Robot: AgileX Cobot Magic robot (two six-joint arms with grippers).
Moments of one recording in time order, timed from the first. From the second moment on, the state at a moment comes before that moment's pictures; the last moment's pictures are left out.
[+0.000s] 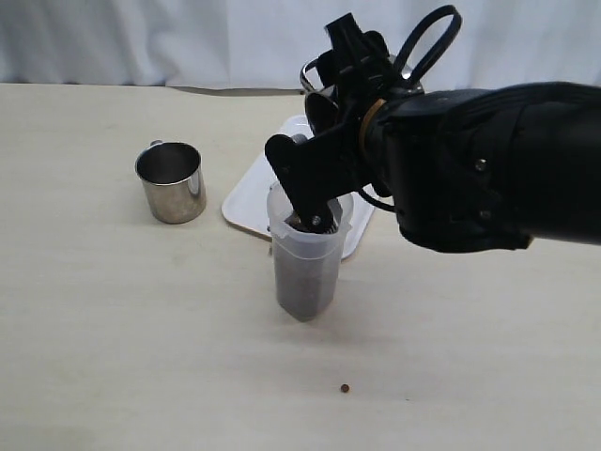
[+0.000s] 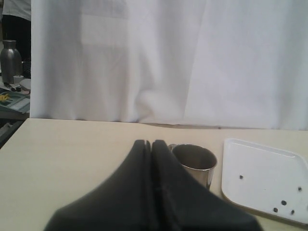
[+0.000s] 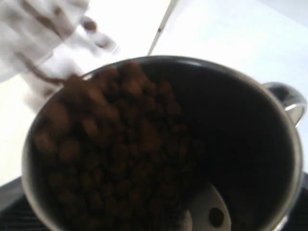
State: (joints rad) left arm -0.11 0.00 0.00 -0.16 0.11 0.08; right arm 1.02 1.59 -1.01 -1.35 0.78 -0.27
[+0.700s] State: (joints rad) left arm -0.11 0.00 0.00 -0.16 0.11 0.08; right arm 1.07 1.59 -1.01 -1.35 0.78 -0.27
